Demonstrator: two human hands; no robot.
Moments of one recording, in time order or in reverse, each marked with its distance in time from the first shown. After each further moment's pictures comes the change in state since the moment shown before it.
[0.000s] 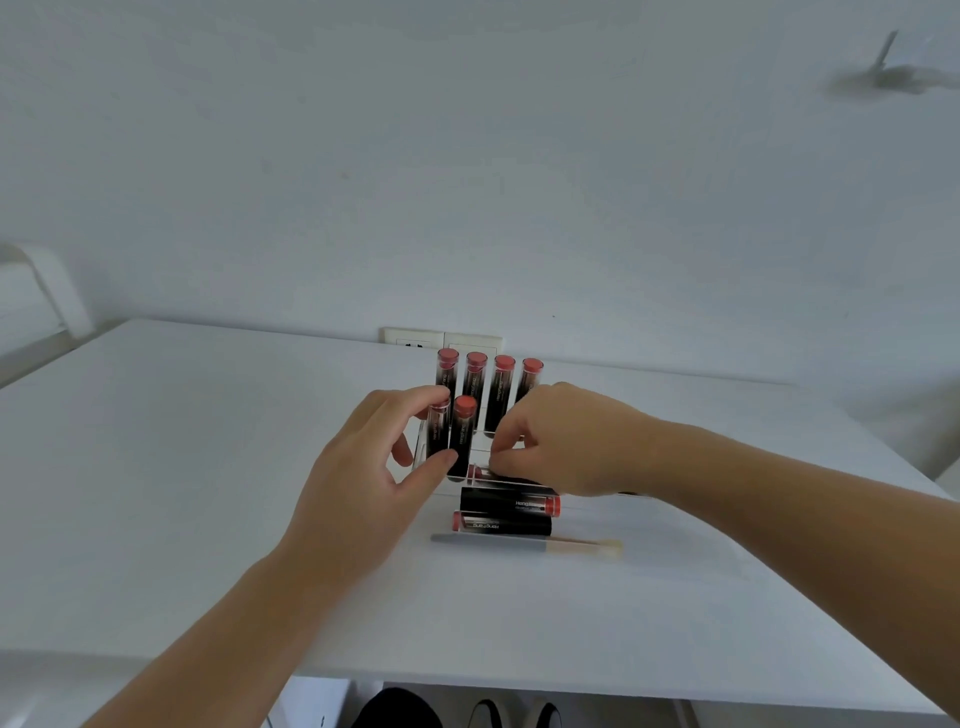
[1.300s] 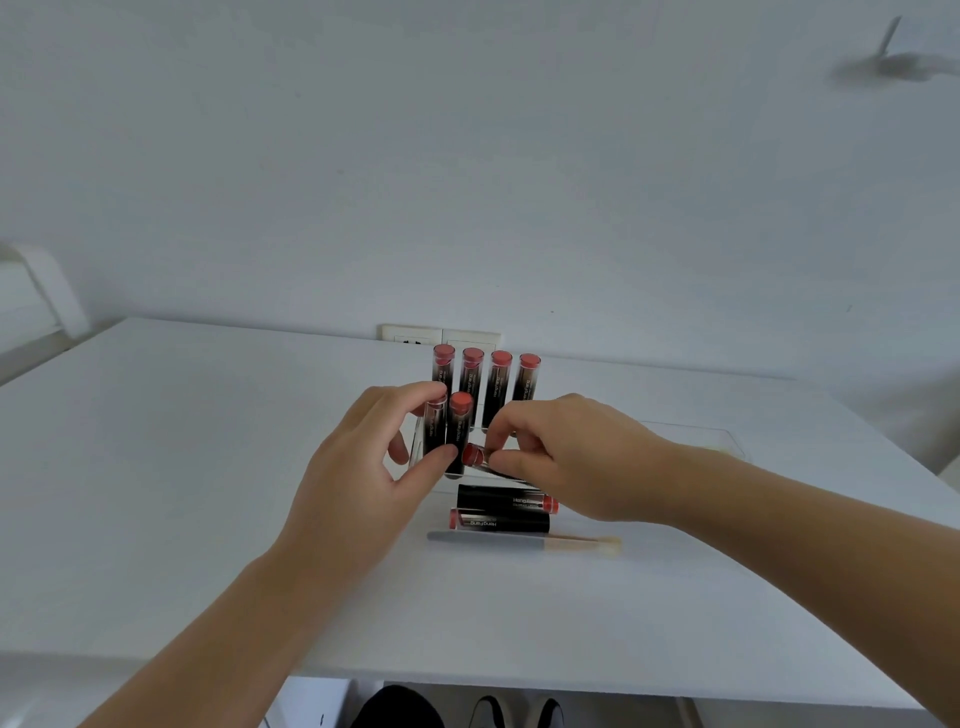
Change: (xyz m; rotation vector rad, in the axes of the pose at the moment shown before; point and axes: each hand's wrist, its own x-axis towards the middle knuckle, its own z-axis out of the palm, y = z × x) left_hand 0.000 -0.001 0.002 0.018 0.023 0.022; right_hand -0.017 0.007 0.011 0.065 0.086 -0.076
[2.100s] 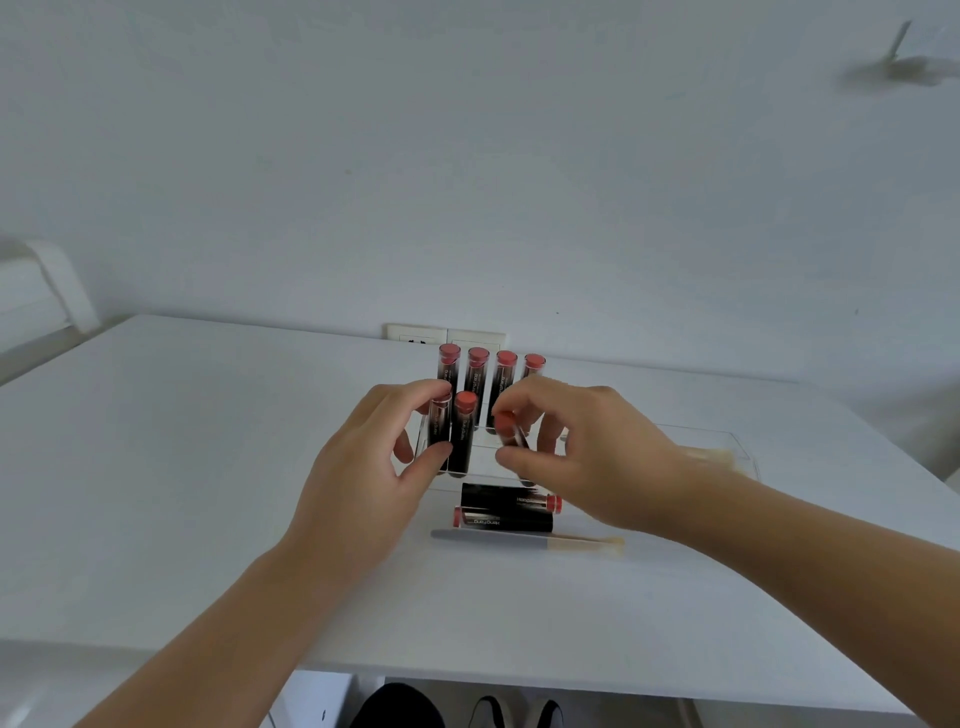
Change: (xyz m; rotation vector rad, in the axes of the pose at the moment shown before) left_hand 0.001 -0.001 0.002 0.042 -0.003 -0.025; right_hand -0.011 0.001 0.004 0.171 0.252 -0.100
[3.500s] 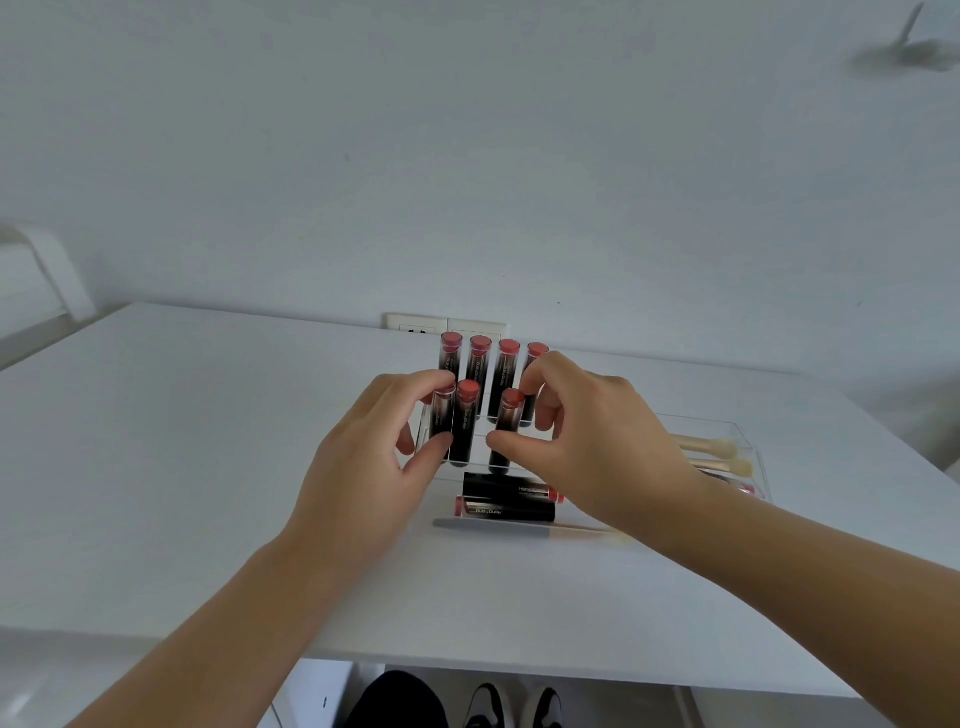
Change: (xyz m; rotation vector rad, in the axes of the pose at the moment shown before) left_hand -0.002 0.003 -0.001 0.024 0.005 0.039; right_hand -0.001 -0.007 0.013 -0.169 0.187 0.160
